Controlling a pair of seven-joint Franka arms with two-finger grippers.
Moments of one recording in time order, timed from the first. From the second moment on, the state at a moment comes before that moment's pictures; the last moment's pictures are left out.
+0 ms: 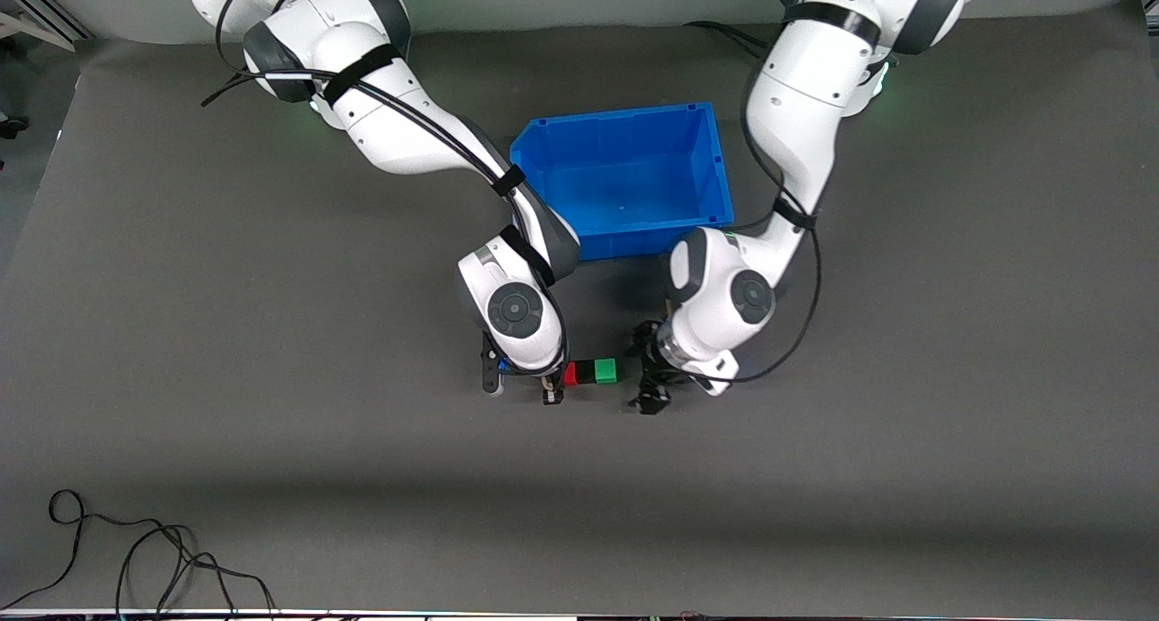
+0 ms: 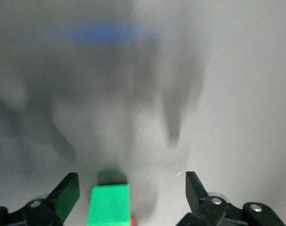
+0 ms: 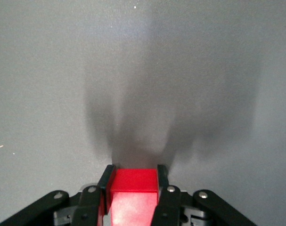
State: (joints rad) left arm -0.59 0.82 0.05 -1.55 -0.69 2.60 -1.59; right arm 0.67 1.00 -0.08 -1.19 0.11 2.23 2.10
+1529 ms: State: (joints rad) left arm 0.01 0.17 0.04 -1.52 -0.16 1.52 -0.21; right arm 0.33 0.42 -0.10 -1.12 0.17 1.42 1.26
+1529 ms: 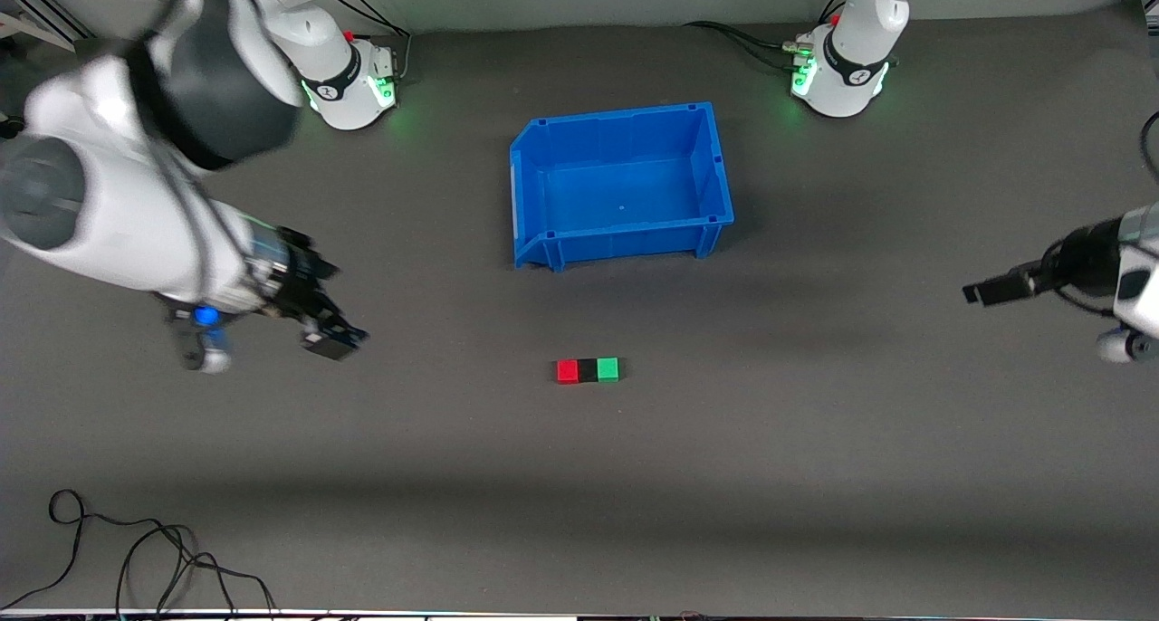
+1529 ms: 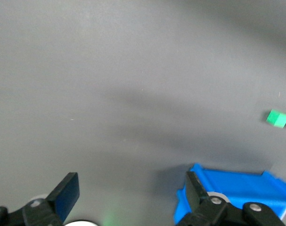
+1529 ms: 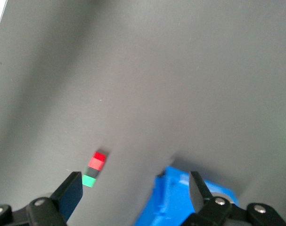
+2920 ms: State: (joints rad) left arm -0.02 -0.01 -0.04 -1.59 0.00 1.51 0.04; right arm 0.23 0.10 -0.24 -1.54 0.04 1.59 0.15
